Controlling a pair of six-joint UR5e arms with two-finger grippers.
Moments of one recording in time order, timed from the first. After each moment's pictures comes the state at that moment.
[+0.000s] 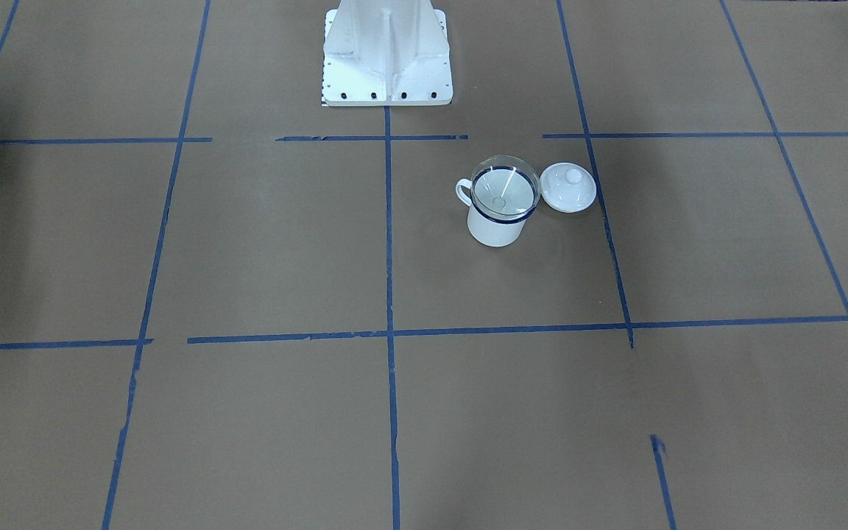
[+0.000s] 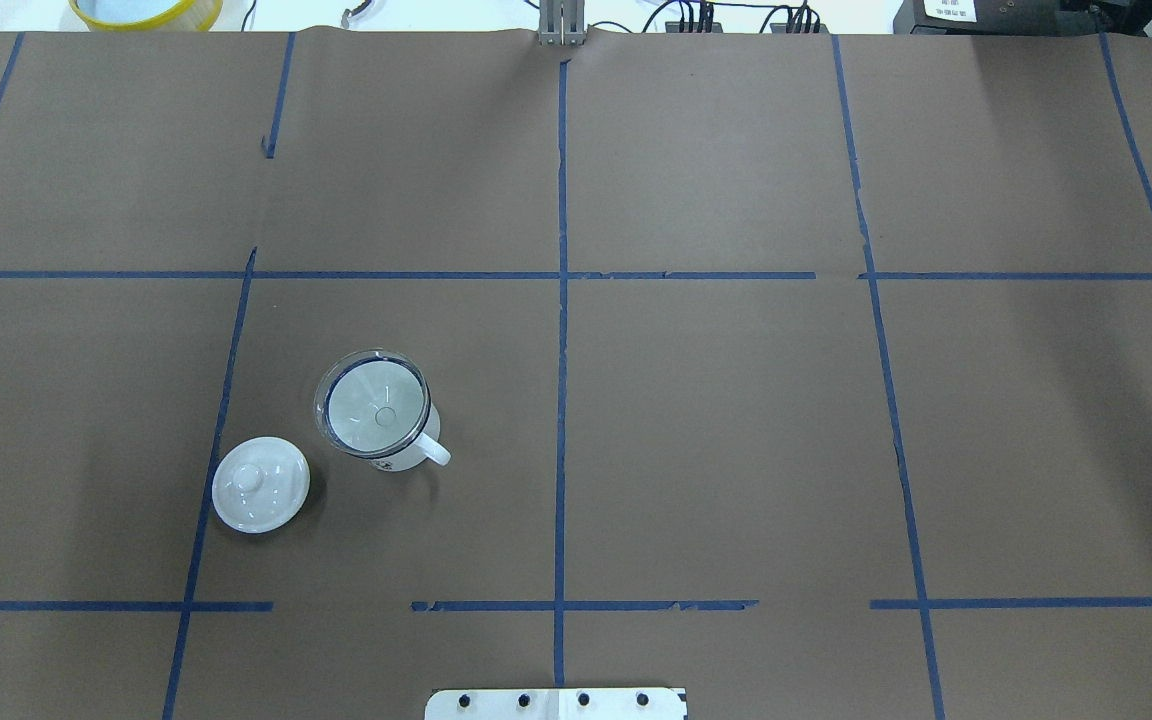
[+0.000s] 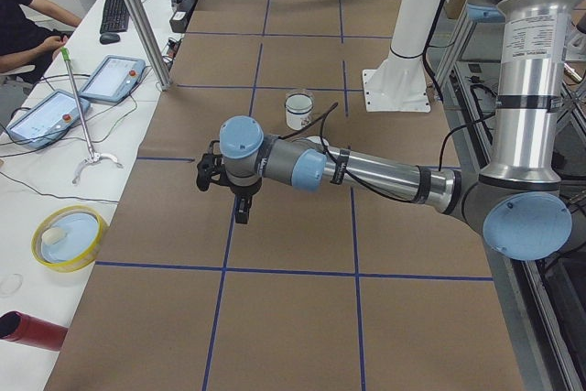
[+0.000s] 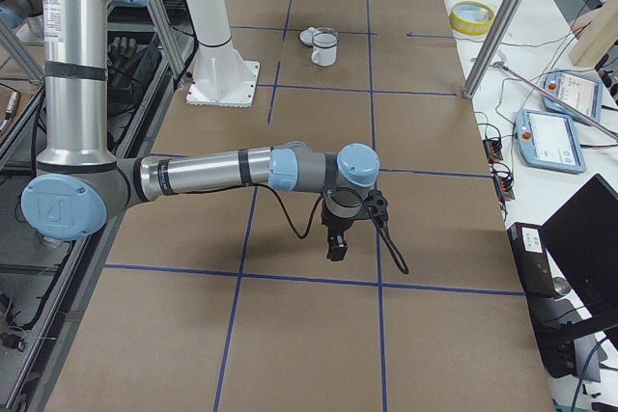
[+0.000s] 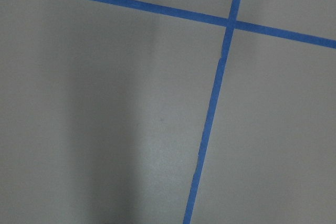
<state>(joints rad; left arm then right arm) -1.44 -1.58 -1.80 -1.73 -2.47 -0.37 1.45 -1.63 1.79 -1.79 2.31 -0.13</state>
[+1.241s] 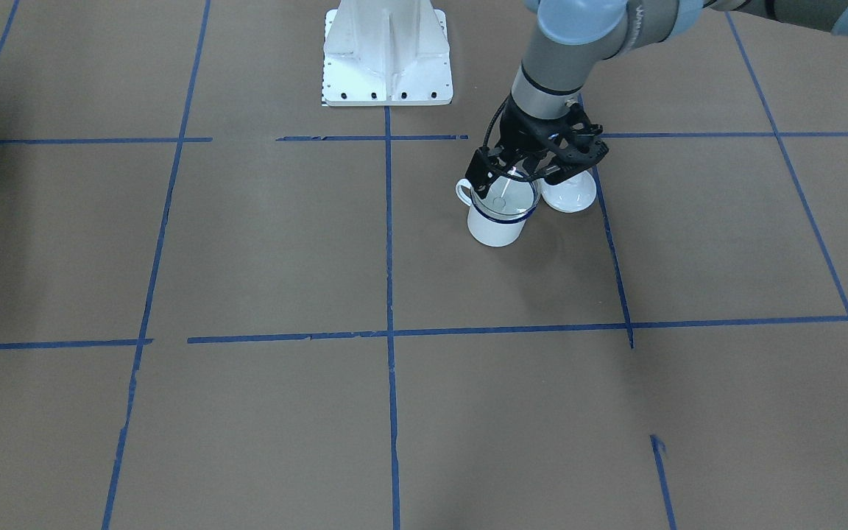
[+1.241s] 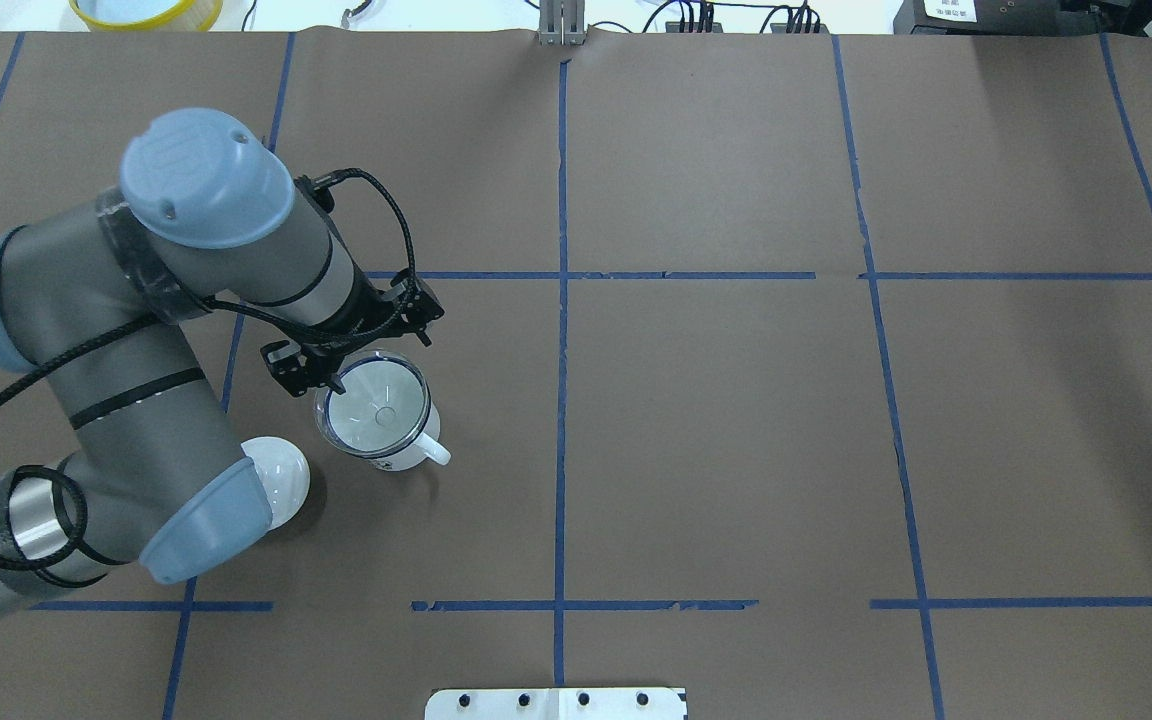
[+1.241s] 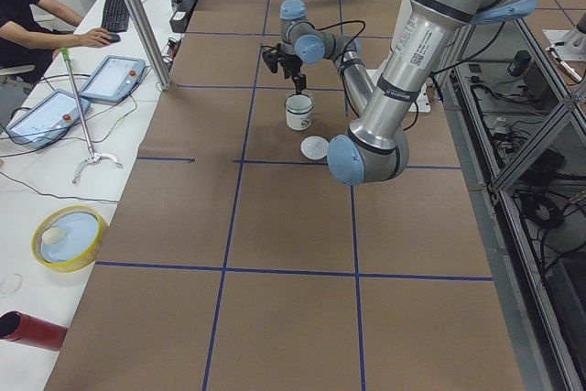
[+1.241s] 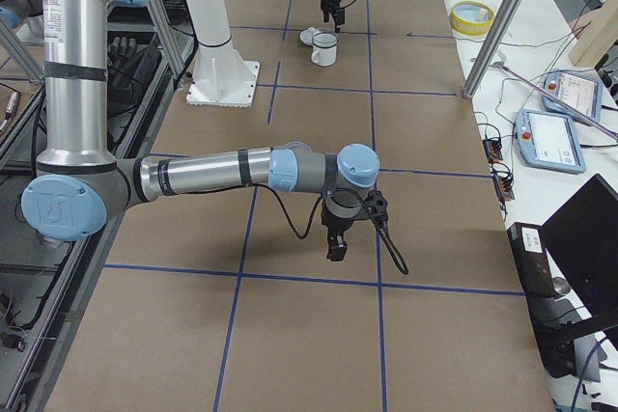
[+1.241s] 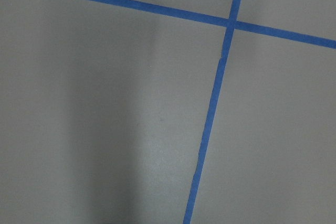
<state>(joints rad) -0.62 -2.14 -1.90 -1.44 -2.00 -1.67 1.45 -1.63 1.79 -1.79 2.31 -0.13</state>
